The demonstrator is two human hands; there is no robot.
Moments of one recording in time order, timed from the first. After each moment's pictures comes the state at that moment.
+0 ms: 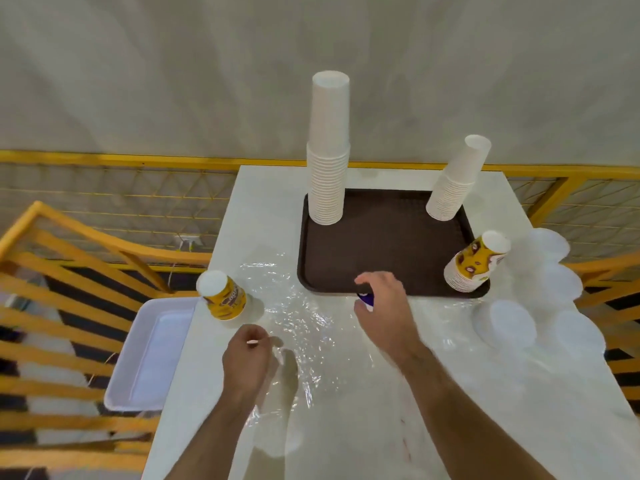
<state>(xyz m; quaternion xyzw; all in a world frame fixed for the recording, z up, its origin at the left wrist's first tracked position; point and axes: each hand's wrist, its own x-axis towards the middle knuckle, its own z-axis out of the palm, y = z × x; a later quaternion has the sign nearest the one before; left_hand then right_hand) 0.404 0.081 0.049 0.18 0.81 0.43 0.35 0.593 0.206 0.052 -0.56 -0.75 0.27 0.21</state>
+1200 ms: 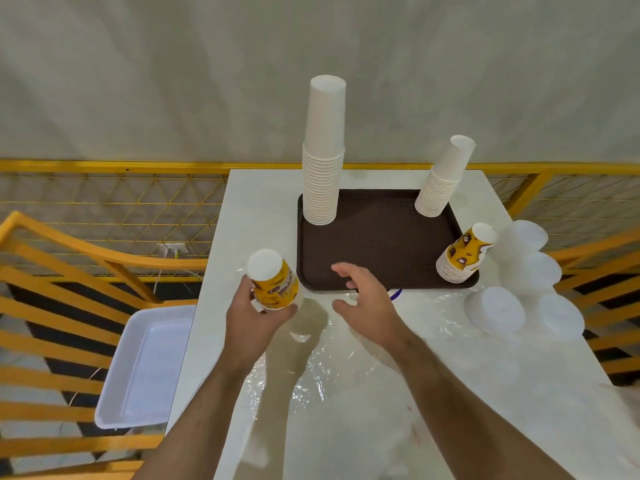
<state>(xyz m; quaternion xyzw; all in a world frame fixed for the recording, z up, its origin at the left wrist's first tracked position) 0.369 0.108 0.072 0.37 0.69 0.51 0.36 0.563 0.189 0.074 -0.50 -0.72 0.42 0.24</state>
